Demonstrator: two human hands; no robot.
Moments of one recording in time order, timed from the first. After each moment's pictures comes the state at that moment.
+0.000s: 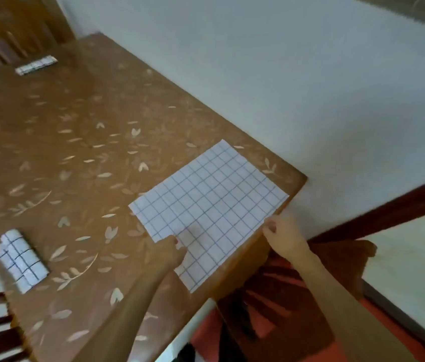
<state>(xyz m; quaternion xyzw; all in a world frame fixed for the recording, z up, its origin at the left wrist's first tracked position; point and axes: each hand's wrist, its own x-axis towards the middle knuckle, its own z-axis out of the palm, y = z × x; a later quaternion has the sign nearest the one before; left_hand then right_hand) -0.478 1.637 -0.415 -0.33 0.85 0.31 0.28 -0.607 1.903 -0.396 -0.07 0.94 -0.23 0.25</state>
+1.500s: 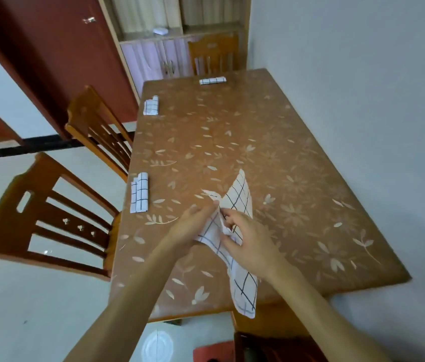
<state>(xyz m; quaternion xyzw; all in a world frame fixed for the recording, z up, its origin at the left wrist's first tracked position) -0.419 1.645 -0.294 -0.50 0.54 0.66 -0.11 -0.540 1.769 -0.294 -0.56 0.71 -0.34 0.25</state>
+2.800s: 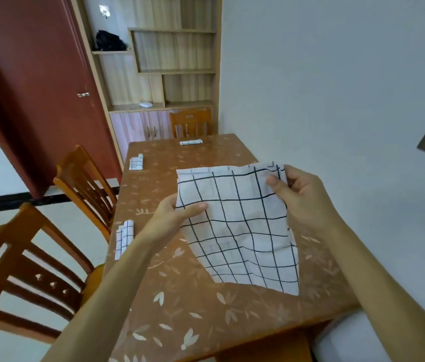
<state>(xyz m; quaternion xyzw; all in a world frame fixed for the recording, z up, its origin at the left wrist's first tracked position) -0.381 1.648 -0.185 -0.24 0.65 0.67 -0.27 -0.583 1.824 -0.125 -0.49 0.63 -0.59 0.15</state>
